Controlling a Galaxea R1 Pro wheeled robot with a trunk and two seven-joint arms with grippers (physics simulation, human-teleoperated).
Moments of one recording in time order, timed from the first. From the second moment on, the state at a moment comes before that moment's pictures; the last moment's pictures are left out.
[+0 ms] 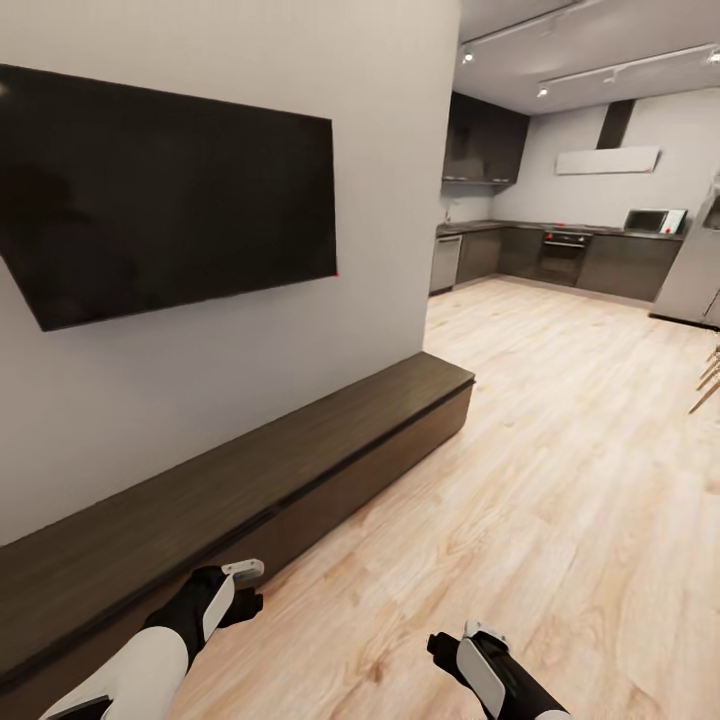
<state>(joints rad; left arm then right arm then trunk) -0.69 -0.04 0.30 -0.36 -0.09 0.58 0.13 -0.49 0.08 0.13 -0.43 -0.63 0.31 -0.35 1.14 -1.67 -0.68</state>
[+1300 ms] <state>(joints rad) -0.69 -0.04 0.31 -0.36 -0.09 0.58 0.13 -0.49 0.08 0.10 -0.42 -0.63 0.31 -0.35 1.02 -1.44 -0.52</state>
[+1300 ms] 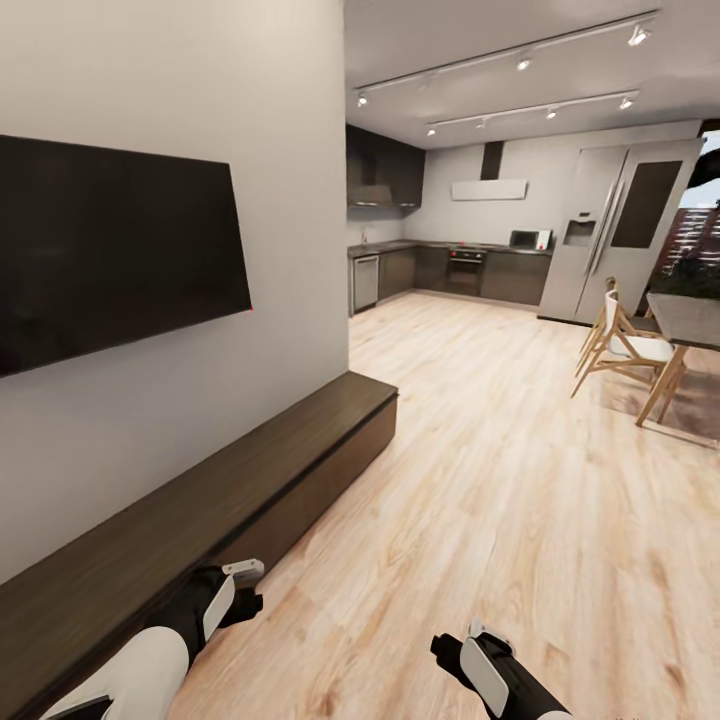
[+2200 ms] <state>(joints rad) -0.69 -0.04 0.30 -0.36 -0.08 0.58 0.13 -0.49 0.08 0.10 -0.42 -0.63 0.31 -0.35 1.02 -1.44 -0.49</state>
